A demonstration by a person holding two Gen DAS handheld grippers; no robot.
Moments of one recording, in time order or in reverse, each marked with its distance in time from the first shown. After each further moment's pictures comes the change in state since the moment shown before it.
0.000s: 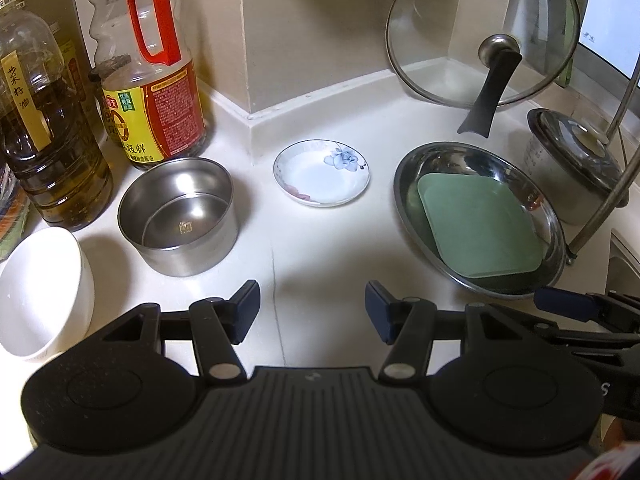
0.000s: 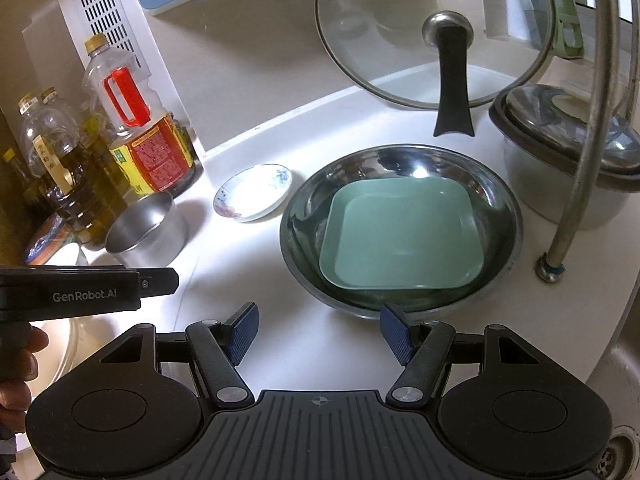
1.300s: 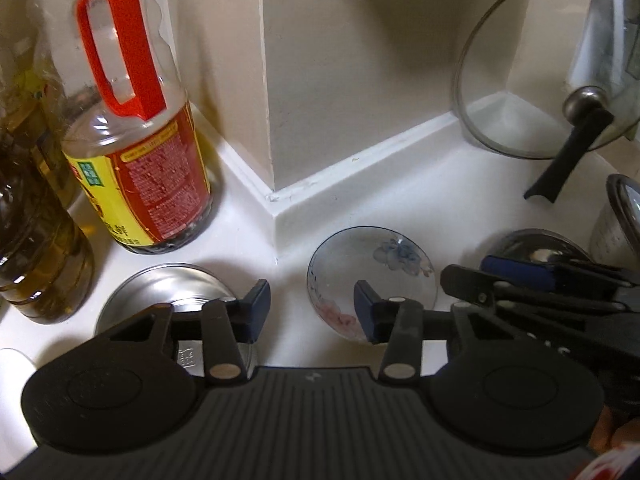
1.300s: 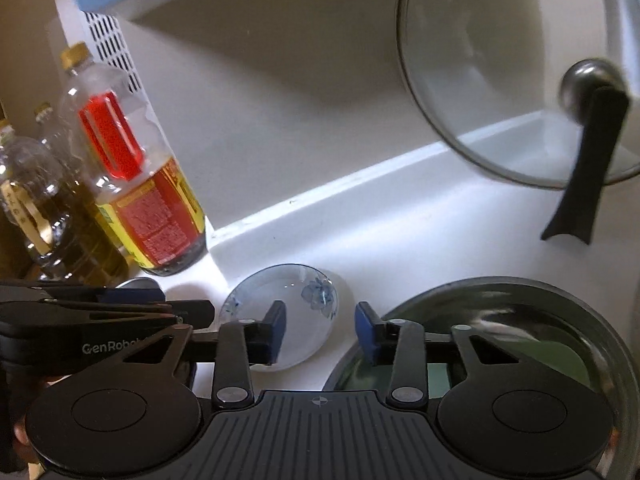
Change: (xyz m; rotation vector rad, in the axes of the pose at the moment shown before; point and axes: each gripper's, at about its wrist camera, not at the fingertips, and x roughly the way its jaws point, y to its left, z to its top) left arm 0.094 0.026 0.088 -0.048 -0.015 0.047; right arm 0.132 0.012 0.109 -0.104 -0.030 0.128
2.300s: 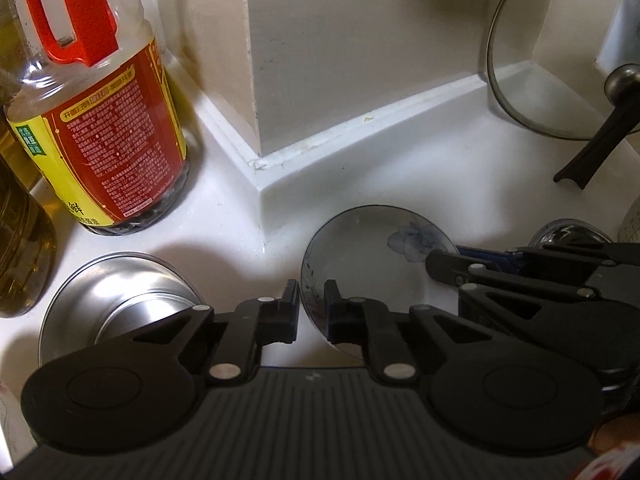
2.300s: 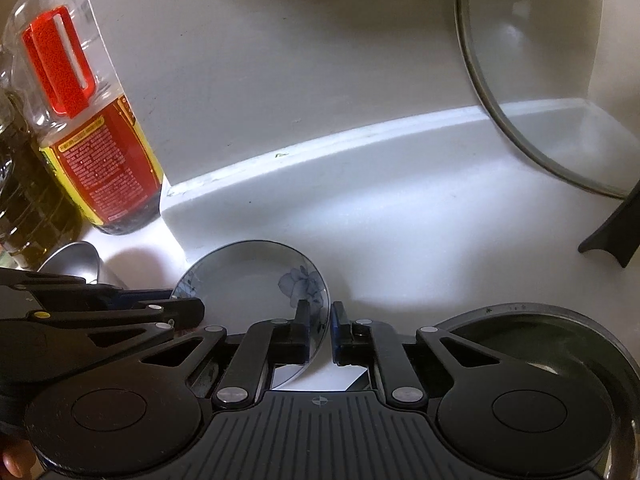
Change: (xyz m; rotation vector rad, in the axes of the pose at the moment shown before) left arm 0.051 -0.005 0.001 -0.014 0.093 0.010; right arm 0.073 0.005 0.009 -0.103 0.148 -0.069
